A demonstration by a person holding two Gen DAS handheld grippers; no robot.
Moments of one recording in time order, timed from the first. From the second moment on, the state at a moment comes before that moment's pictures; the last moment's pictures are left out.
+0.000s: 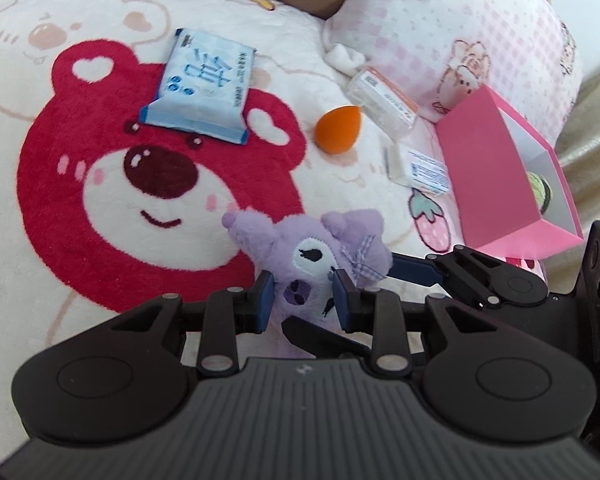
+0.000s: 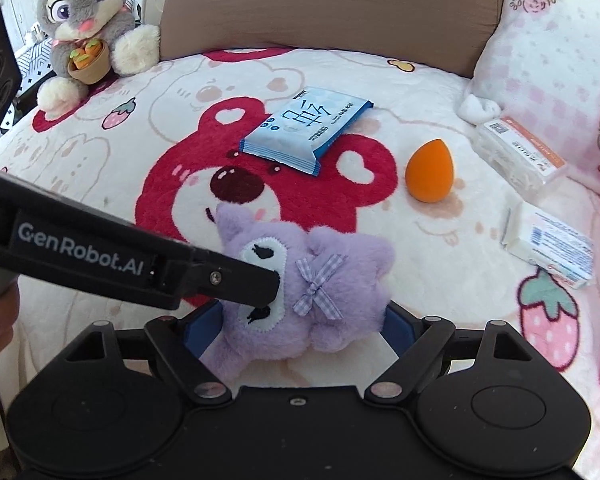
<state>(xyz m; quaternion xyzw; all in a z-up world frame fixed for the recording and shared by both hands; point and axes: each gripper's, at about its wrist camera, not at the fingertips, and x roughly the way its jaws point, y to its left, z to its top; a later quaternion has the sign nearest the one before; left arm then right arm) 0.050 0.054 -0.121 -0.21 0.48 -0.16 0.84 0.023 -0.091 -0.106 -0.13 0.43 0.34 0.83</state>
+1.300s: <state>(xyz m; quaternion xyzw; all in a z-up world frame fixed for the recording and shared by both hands) 0.009 -0.014 -0.017 -0.13 0.52 -0.23 0.81 -0.019 -0.156 -0.010 -0.13 0.48 0.29 0.82</state>
